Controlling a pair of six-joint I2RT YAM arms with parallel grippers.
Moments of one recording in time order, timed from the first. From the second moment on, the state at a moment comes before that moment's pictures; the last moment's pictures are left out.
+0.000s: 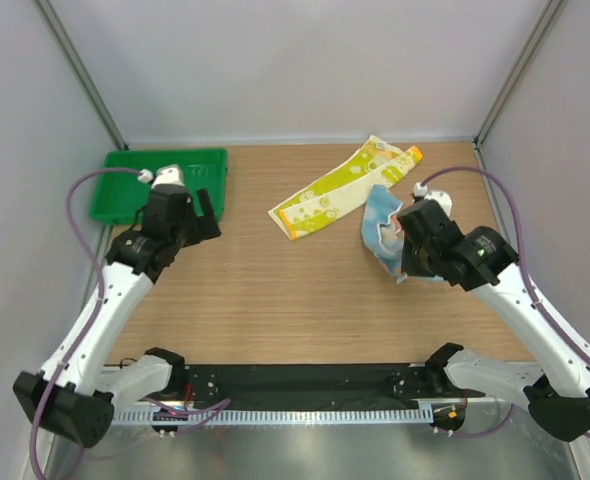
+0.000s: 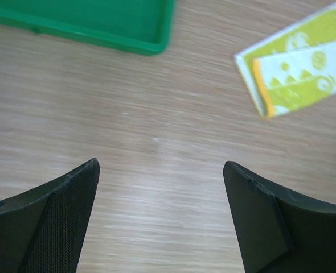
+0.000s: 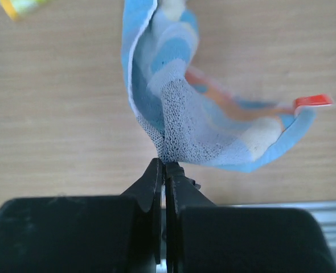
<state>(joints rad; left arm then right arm) -0.26 1.01 1.06 -0.72 -0.25 -0.45 0.63 1.07 1.36 -1.24 0.43 0.57</state>
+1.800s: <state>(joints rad) -0.79 2.59 2.24 -0.35 0.13 -0.76 0.79 0.75 0.88 -1.36 0.19 0.90</state>
